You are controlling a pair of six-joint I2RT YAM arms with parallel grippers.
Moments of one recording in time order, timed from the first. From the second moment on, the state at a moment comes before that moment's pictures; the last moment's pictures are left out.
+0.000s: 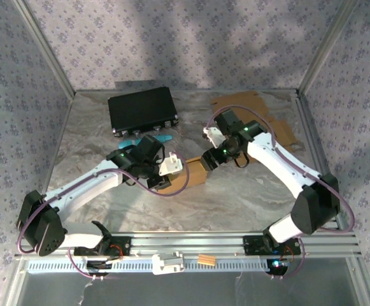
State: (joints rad) left arm -0.75 1.30 0.99 -0.74 0.20 0.53; right arm 0.55 1.51 1.33 -1.02 -0.22 -0.07
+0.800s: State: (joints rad) left arm -0.75 1.30 0.99 -0.74 0.20 0.53; right arm 0.57 1.56 1.46 -1.08 -0.17 -0.08
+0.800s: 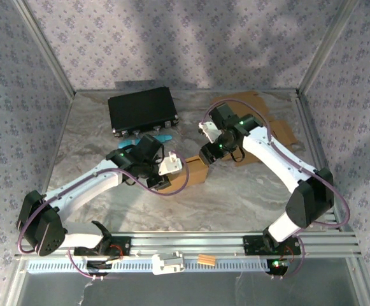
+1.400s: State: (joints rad) left arm -0.74 1.30 0.99 -0.74 0.20 0.53; right arm 0.57 1.57 1.47 -1.10 -0.18 -0.10
